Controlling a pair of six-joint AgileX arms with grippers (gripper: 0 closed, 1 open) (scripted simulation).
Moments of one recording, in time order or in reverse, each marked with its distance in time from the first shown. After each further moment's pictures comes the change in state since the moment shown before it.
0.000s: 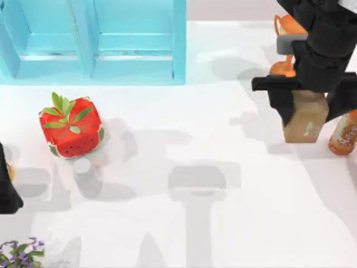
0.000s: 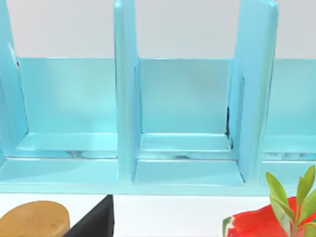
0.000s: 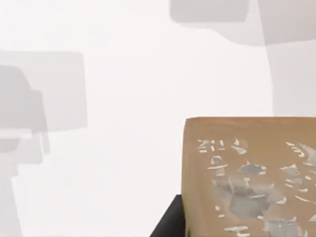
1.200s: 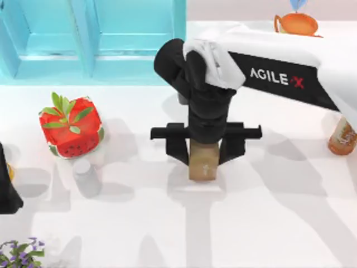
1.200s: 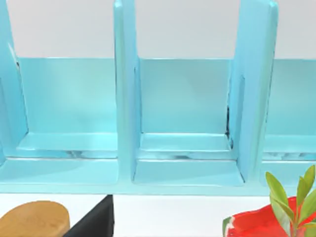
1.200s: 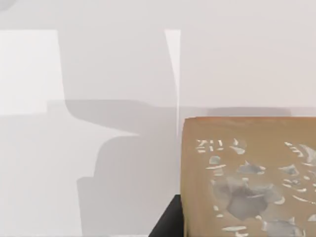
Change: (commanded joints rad) left arm 0.000 0.000 0.000 0.000 0.000 0.000; right arm 0.298 0.335 0.105 0.251 0.001 0.308
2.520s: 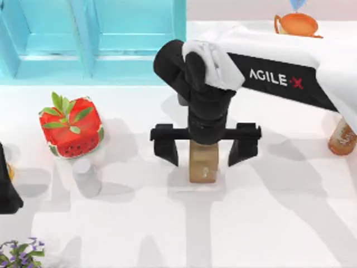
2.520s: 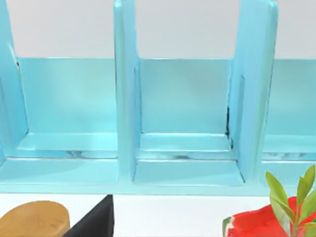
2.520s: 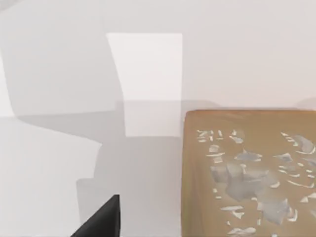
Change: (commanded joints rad) left arm 0.000 0.000 0.000 0.000 0.000 0.000; right arm 0.000 0.000 0.000 0.000 0.000 0.000
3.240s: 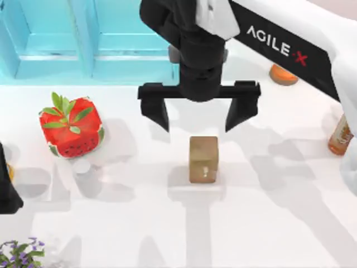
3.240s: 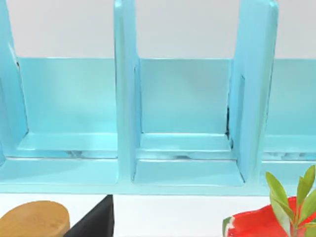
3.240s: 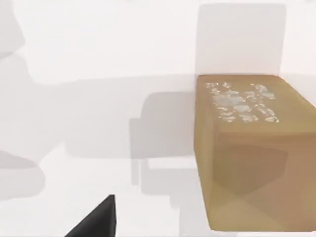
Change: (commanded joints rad) left arm 0.000 0.000 0.000 0.000 0.000 0.000; right arm 0.005 0.085 0.478 -0.397 0.002 0.001
